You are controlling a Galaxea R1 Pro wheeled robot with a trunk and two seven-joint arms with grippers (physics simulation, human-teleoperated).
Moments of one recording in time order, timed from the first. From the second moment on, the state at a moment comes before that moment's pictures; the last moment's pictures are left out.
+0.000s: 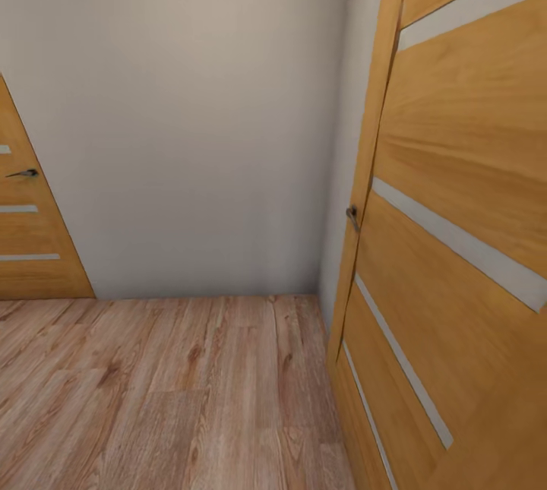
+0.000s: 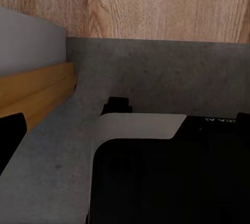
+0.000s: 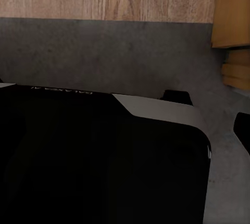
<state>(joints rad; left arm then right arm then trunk) -0.31 0.00 0.02 0.00 0.05 0.03 0.04 -0.22 0.12 0.50 0.03 -0.43 -0.12 -0.02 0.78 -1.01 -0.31</state>
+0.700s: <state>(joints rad) -0.31 0.00 0.02 0.00 0.06 0.03 0.05 -0.22 0.12 0.50 0.03 -0.43 -0.12 -0.02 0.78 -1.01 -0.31</state>
